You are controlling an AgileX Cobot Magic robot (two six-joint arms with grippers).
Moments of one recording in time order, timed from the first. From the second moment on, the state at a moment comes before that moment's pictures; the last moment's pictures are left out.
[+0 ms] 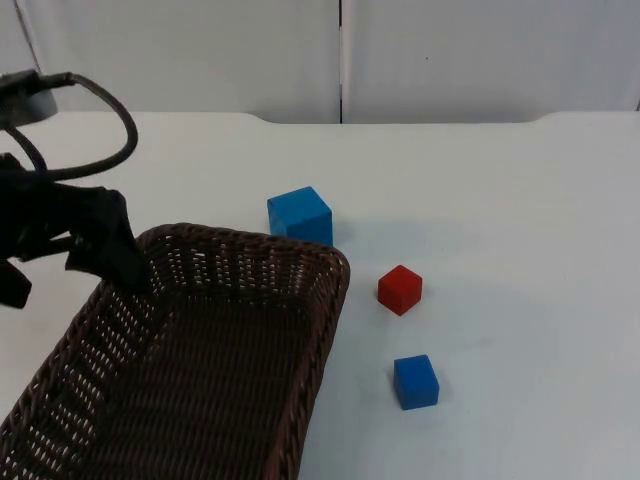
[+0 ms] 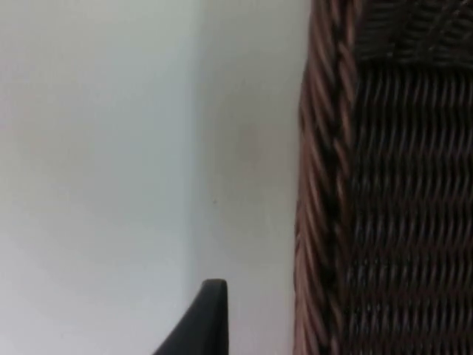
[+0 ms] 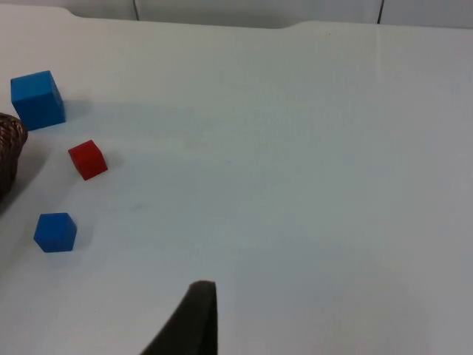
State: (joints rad) right arm 0.17 0.00 -0.52 -0.02 1.08 0.01; left arm -0.07 1.63 -0.78 -0.57 0.58 0.47
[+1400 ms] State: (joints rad) right arm 0.17 0.00 -0.52 -0.07 1.08 0.05; left arm -0.07 1.90 -0.78 -0.60 0.58 0.62
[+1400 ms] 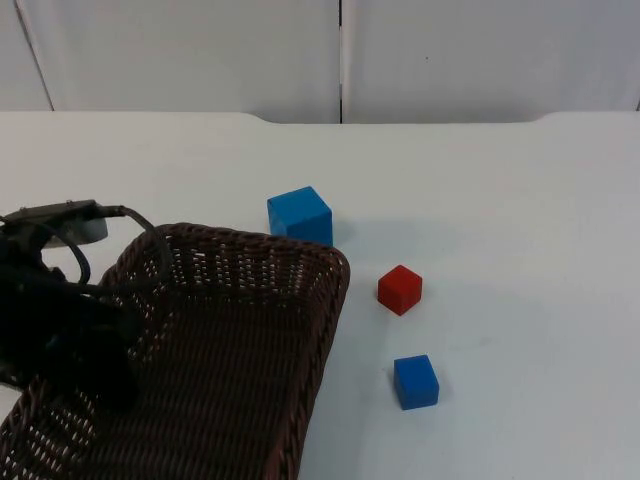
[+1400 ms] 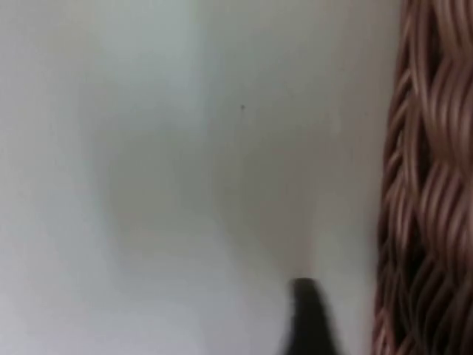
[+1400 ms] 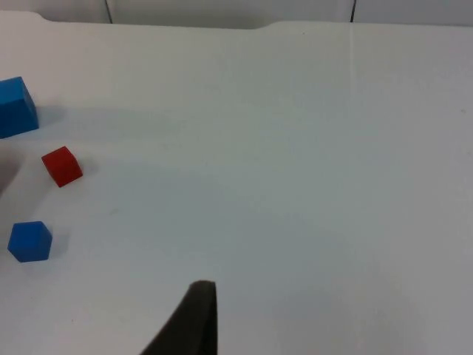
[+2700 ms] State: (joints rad) right arm 0.17 0.00 -0.52 -0.07 1.08 0.05; left arm -0.07 1.49 -0.78 -0.77 0.85 0.57
